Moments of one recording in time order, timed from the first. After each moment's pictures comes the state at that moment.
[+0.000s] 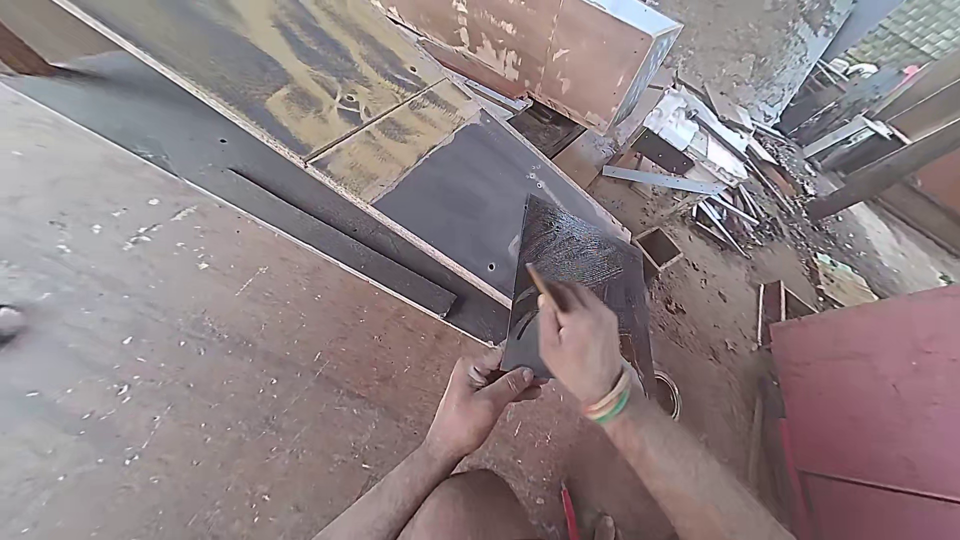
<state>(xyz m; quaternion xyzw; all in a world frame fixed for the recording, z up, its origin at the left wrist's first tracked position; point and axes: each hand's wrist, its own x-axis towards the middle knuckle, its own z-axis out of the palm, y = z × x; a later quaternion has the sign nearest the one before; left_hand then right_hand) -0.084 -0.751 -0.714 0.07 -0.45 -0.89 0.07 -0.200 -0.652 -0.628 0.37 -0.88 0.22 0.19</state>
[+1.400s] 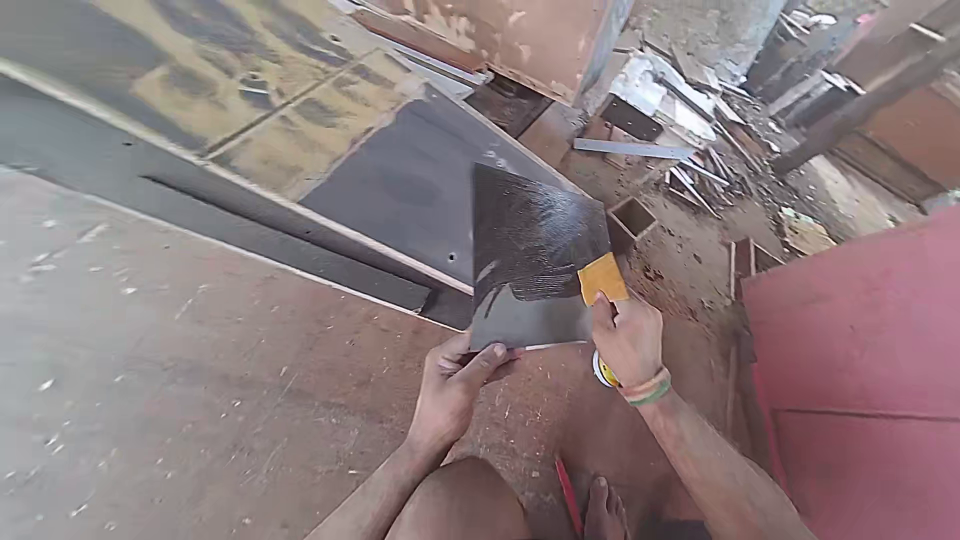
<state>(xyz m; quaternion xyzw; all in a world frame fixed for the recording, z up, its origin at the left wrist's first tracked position) -0.096 -0.741 -0.719 0.11 -0.40 -0.90 0.11 -0.221 -0.559 -0.642 0.18 -0.96 0.16 0.17</state>
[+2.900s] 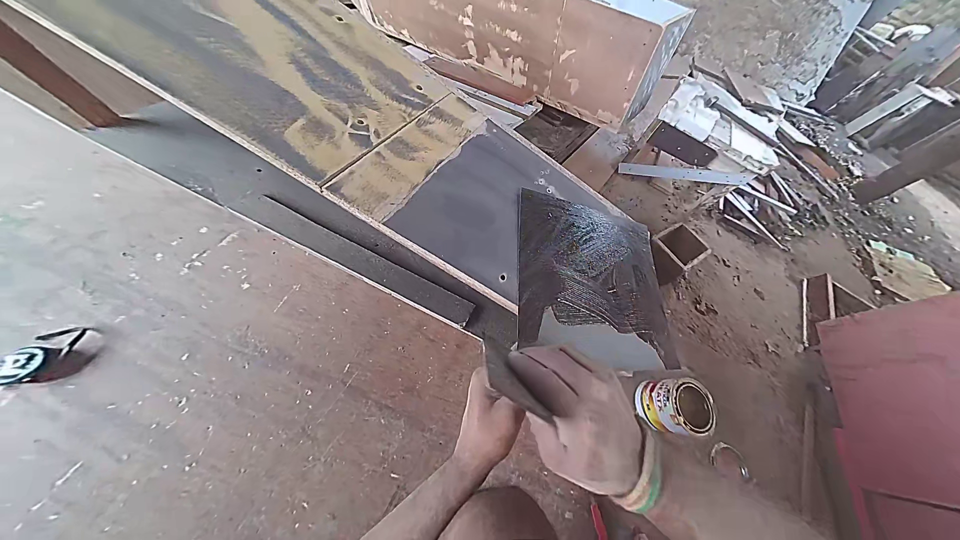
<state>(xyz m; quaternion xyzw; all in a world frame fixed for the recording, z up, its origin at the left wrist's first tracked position) -0.085 -0.738 -0.711 0.12 -0.53 -0.81 0.23 -0.163 -0.640 -0.620 0.55 -0.77 0.30 0.15</state>
